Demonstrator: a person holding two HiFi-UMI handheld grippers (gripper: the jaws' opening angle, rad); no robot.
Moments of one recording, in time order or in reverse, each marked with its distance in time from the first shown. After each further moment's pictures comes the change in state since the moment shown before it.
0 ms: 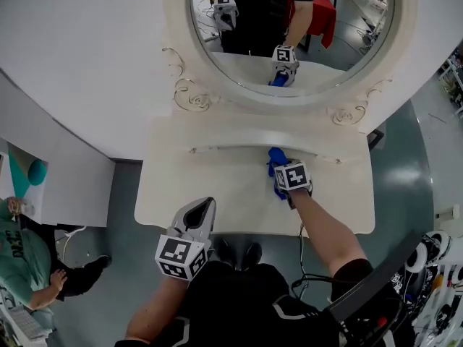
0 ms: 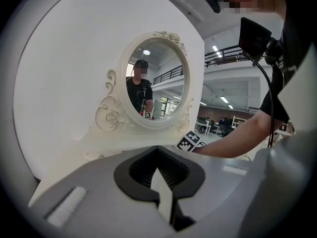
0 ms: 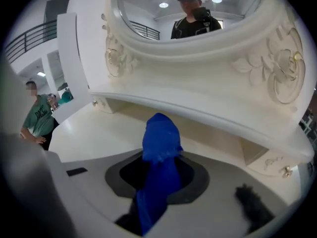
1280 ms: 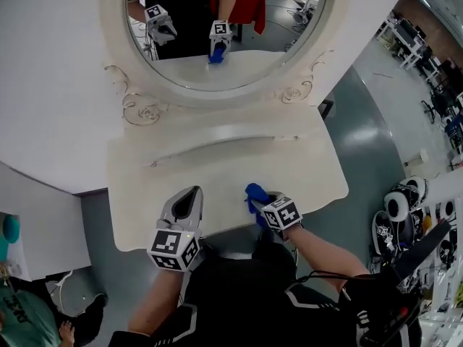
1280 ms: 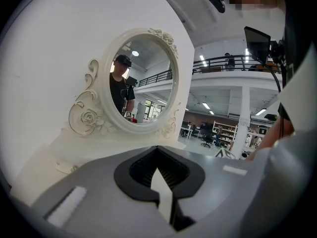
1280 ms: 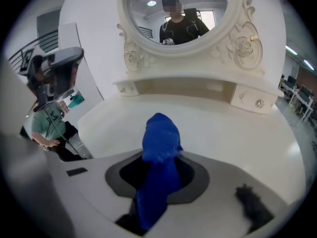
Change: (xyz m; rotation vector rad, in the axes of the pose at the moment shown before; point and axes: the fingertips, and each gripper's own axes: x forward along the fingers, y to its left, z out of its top) left arm 0.046 -0.014 0.014 0.003 -0.053 -0.219; right arm -0.095 0.069 -0.120 0.094 0.037 0.078
